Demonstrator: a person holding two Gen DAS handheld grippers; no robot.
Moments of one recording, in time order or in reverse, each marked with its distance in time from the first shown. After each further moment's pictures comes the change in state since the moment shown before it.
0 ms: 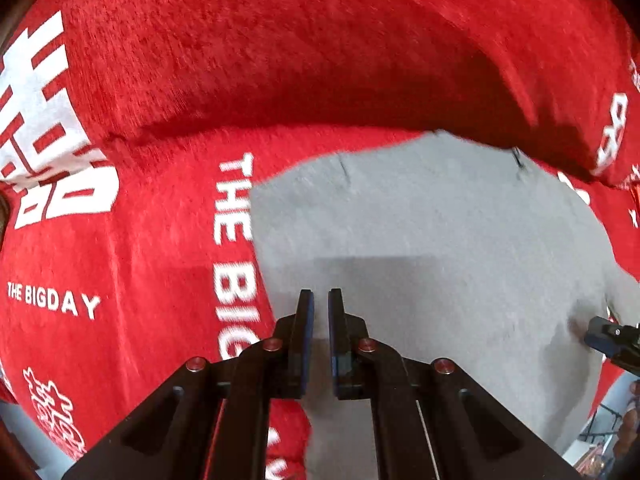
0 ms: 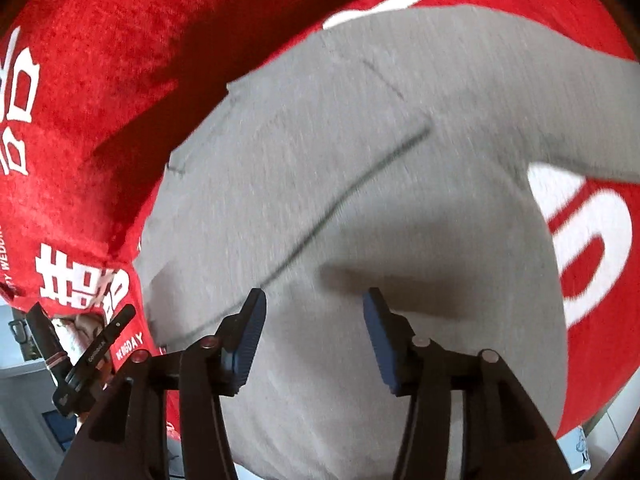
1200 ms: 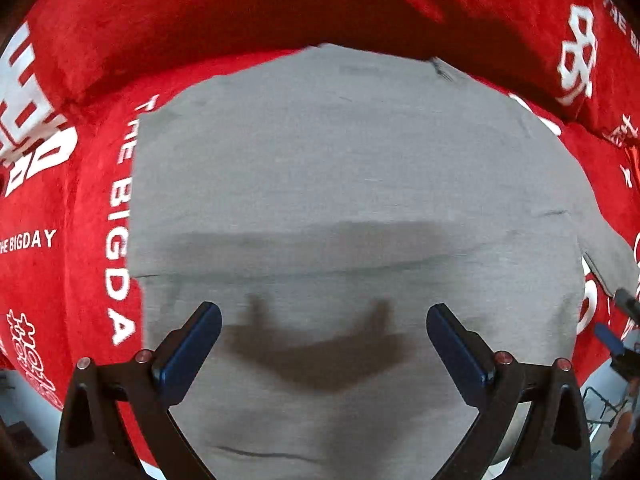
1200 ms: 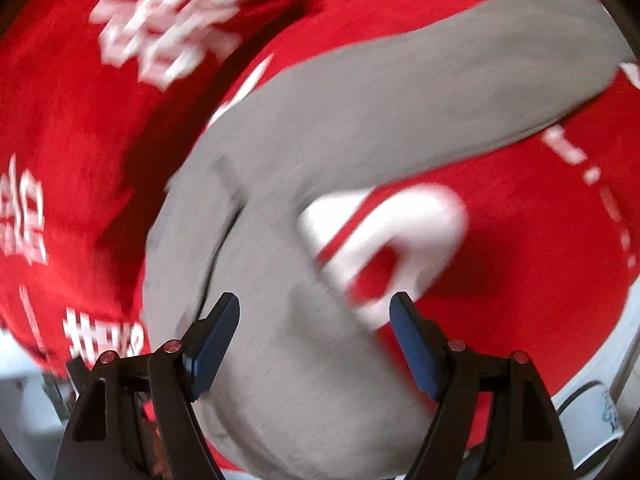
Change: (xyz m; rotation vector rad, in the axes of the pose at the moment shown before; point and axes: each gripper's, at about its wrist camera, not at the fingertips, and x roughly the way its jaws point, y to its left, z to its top) left arm 0.143 -0.136 -0.030 0.007 0.154 0.002; right arm -0.079 -0.138 0.007 0.254 -0.146 0.048
